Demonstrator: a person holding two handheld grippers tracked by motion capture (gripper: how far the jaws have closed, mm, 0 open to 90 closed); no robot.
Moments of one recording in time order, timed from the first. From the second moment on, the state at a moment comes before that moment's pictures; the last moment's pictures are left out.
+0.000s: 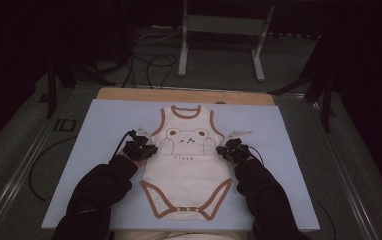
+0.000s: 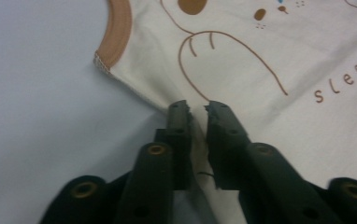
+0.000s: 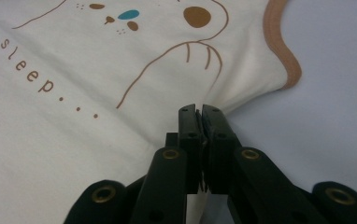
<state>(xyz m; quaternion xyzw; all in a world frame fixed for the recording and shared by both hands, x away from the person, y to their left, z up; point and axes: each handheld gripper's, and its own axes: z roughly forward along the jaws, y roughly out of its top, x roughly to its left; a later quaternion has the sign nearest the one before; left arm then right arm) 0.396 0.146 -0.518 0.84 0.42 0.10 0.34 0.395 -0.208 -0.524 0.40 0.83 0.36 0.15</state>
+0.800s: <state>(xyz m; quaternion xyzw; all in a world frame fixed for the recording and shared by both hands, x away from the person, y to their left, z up) 0.387 0.158 -0.492 0.83 0.40 0.12 0.36 0.385 -0.217 -0.494 0.39 0.82 0.39 0.17</state>
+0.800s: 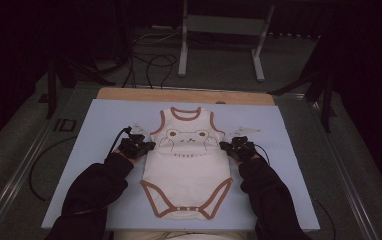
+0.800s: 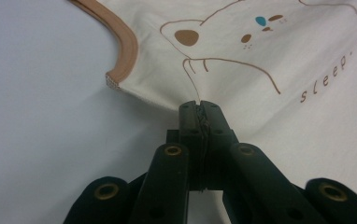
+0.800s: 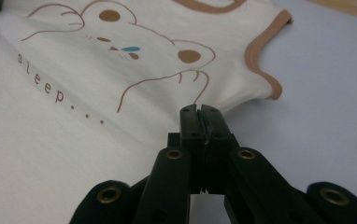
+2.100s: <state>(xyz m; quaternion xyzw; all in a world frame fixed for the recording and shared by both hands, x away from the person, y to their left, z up) 0.323 0.164 -0.448 0.85 0.34 0.12 0.39 0.314 -0.226 -0.451 0.34 0.82 0.43 0.18</state>
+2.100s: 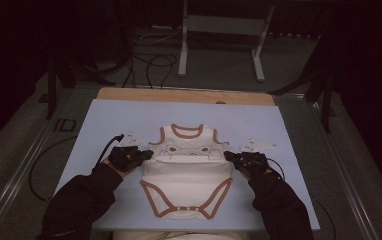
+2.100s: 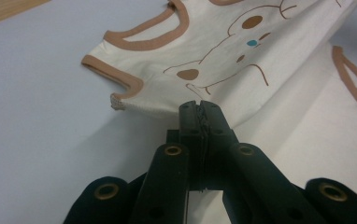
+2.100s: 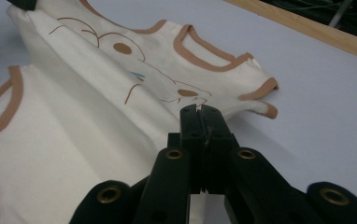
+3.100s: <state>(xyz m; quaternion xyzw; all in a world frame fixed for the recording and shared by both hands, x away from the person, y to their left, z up) 0.257 0.167 -0.479 0.87 0.32 0.08 0.38 0.248 -0.228 -0.481 0.32 0.85 0.40 0.12</state>
